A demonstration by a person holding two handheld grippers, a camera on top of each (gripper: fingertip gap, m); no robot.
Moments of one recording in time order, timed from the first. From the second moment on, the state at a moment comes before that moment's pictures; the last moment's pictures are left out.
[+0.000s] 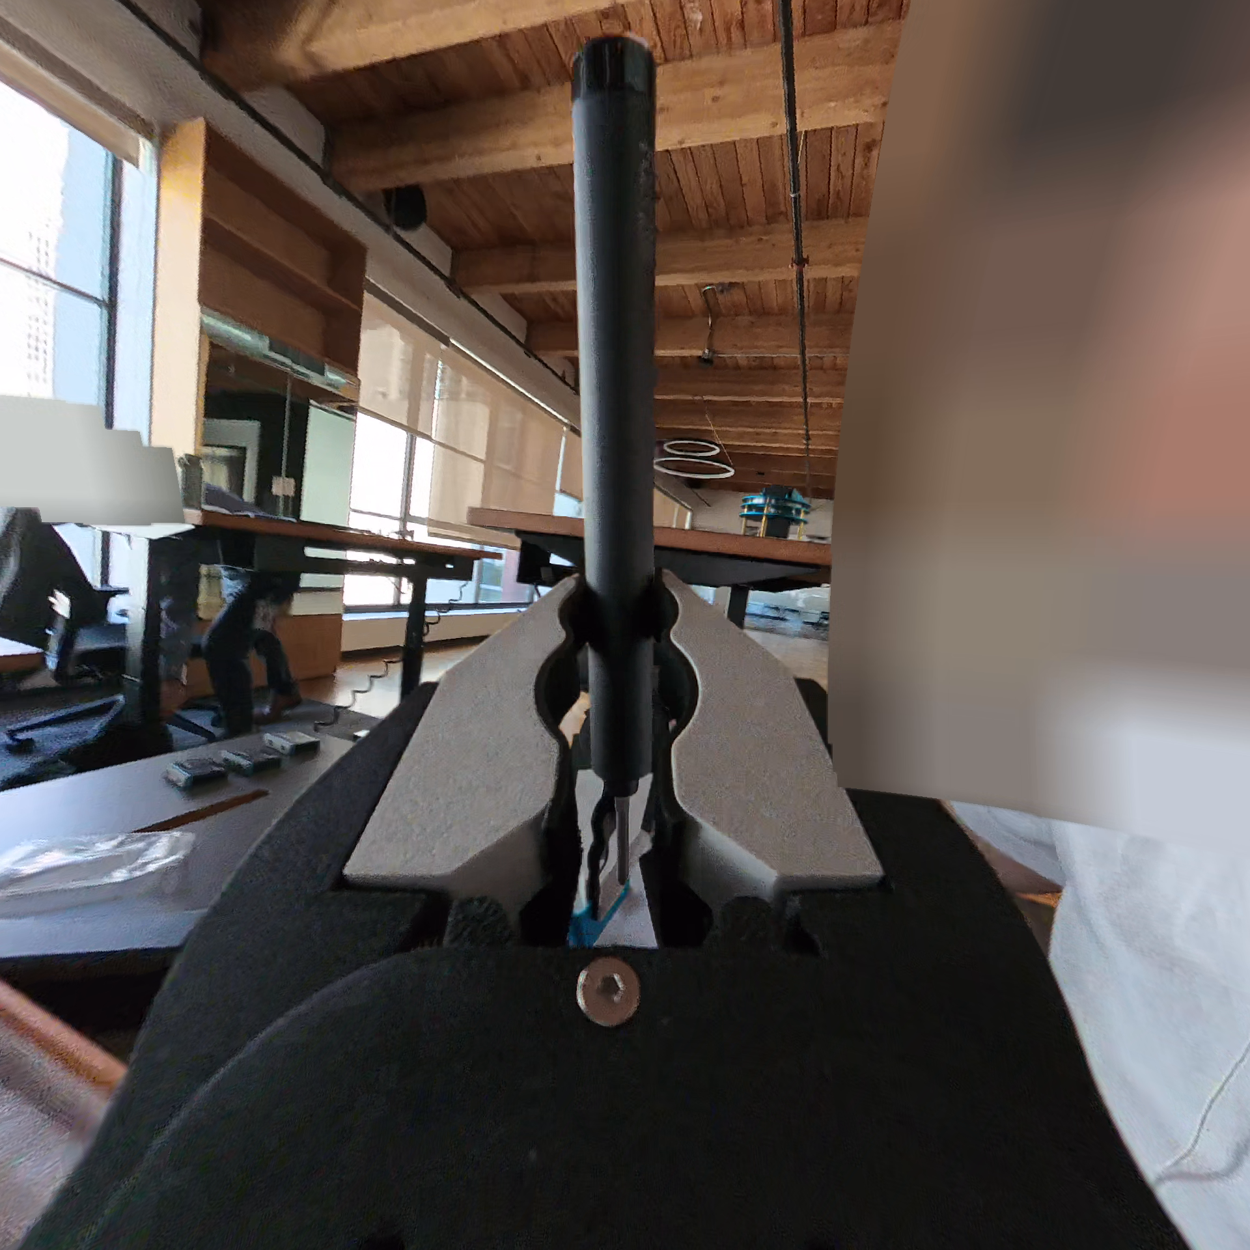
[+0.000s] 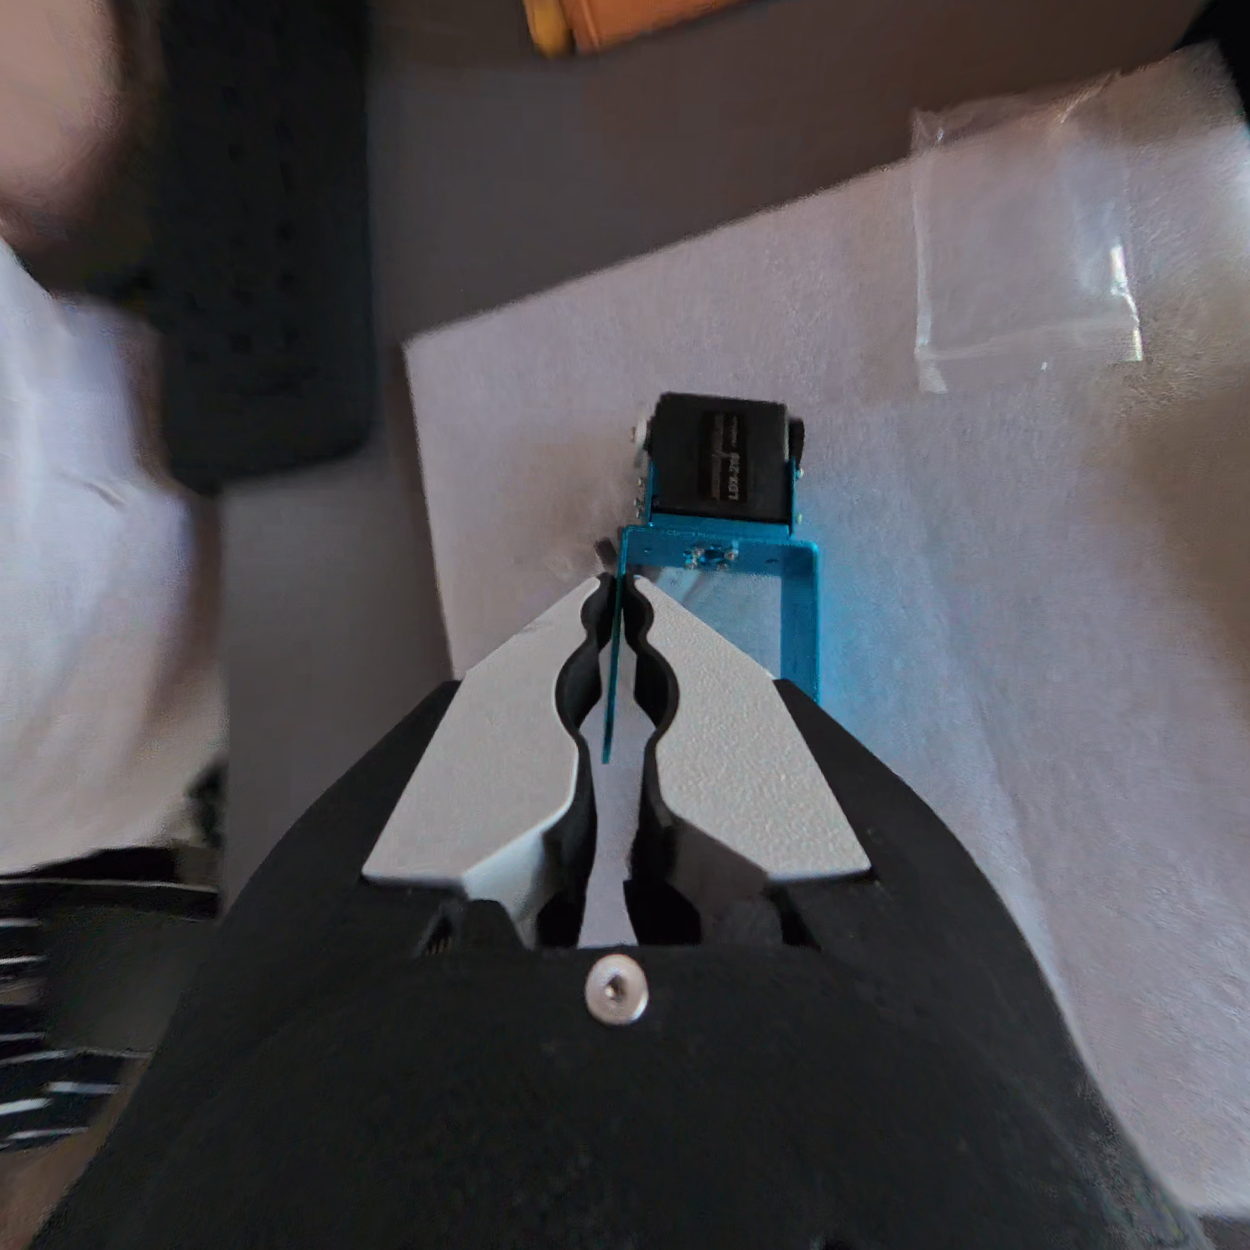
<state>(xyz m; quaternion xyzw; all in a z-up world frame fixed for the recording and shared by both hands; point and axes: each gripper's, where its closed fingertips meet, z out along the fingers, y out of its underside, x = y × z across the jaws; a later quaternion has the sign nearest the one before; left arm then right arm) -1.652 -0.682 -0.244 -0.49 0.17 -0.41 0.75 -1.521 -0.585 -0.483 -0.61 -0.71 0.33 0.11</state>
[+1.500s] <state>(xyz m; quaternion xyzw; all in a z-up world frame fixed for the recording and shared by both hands) -1.603 -0.668 -0.295 -0.63 0.19 -0.35 0.67 -1.580 -0.541 -0.386 -0.50 -0.56 0.50 0.43</state>
